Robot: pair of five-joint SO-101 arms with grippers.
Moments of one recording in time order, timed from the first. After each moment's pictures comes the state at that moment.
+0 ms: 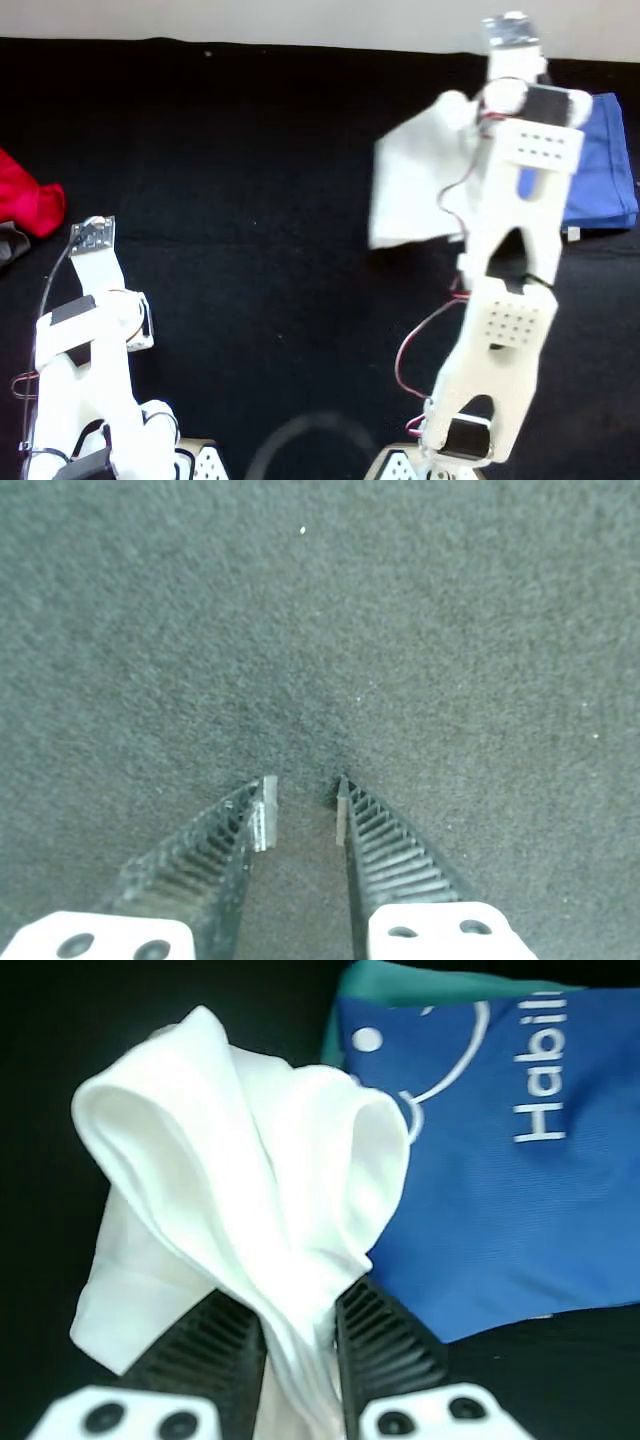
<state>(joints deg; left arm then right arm) -31.6 -31.4 69.6 43.4 -12.6 6.0 40.7 -70.2 98.3 19.3</state>
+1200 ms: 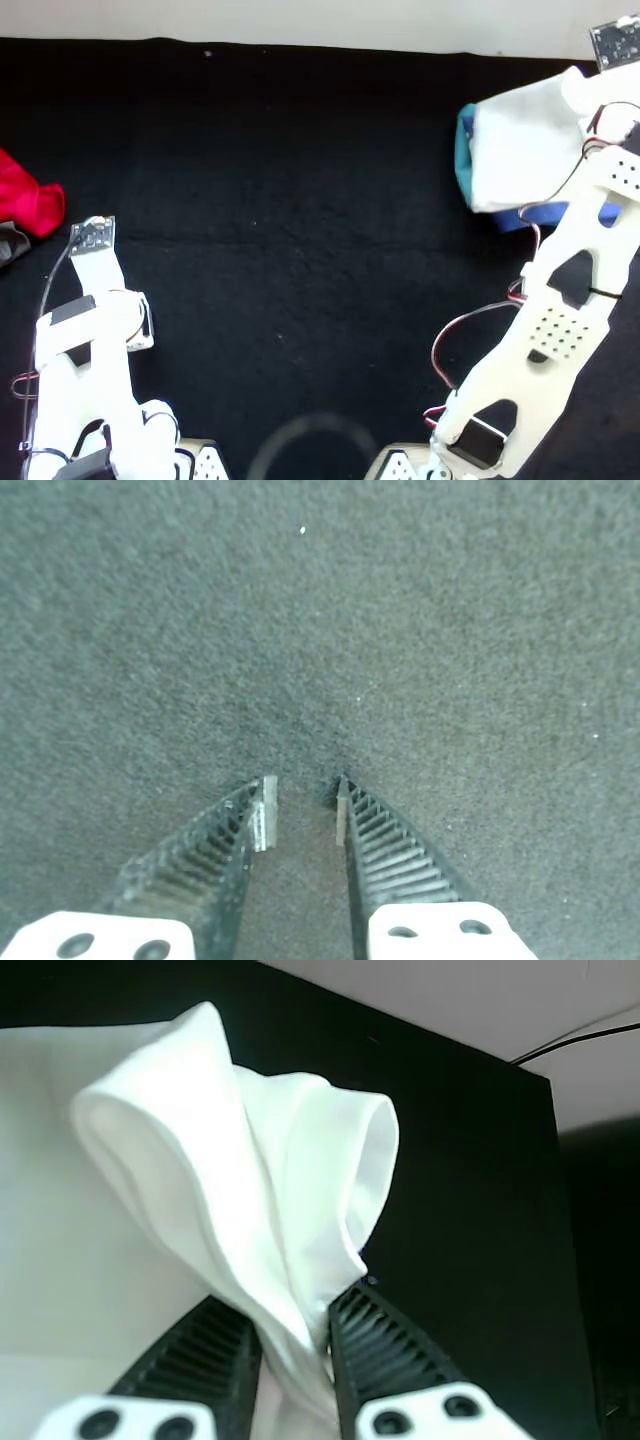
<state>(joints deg) -31.6 -31.4 69.6 43.4 -12.6 23.7 44.8 -64.2 64.5 41.3</state>
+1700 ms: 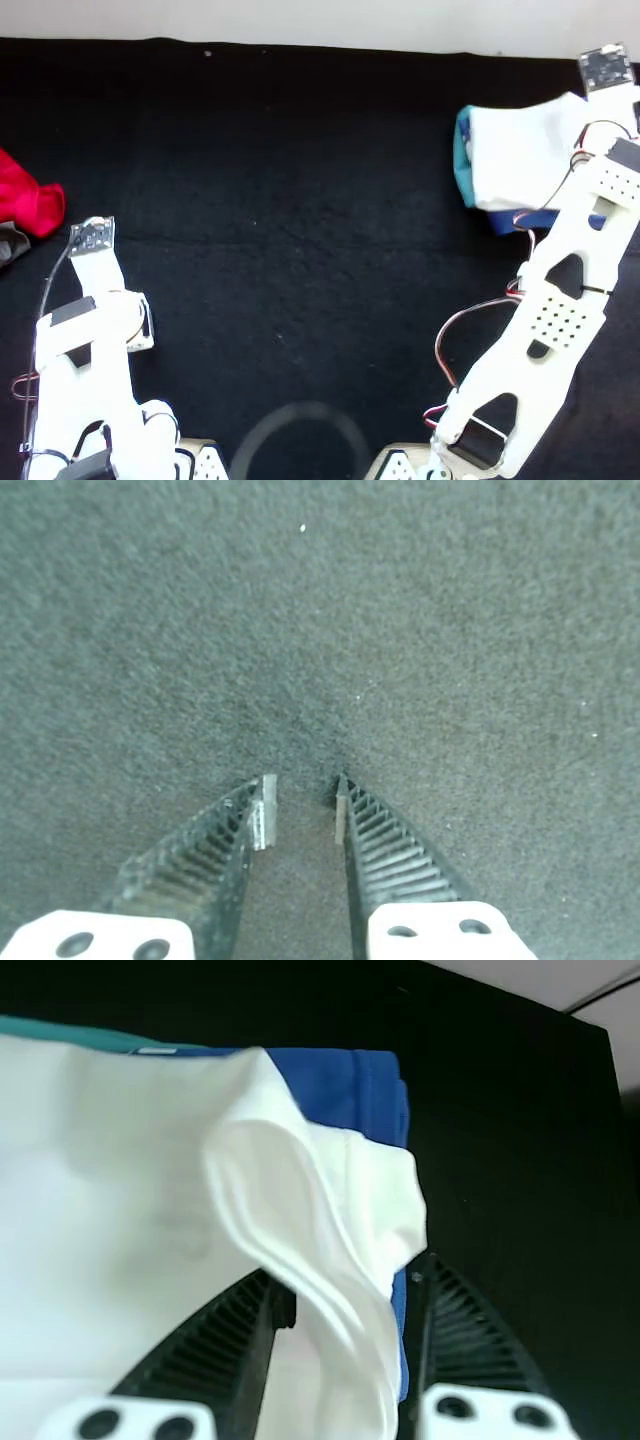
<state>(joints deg) -31.6 -31.6 69.8 43.4 -12.6 24.5 53.4 -64.3 59.2 36.6</state>
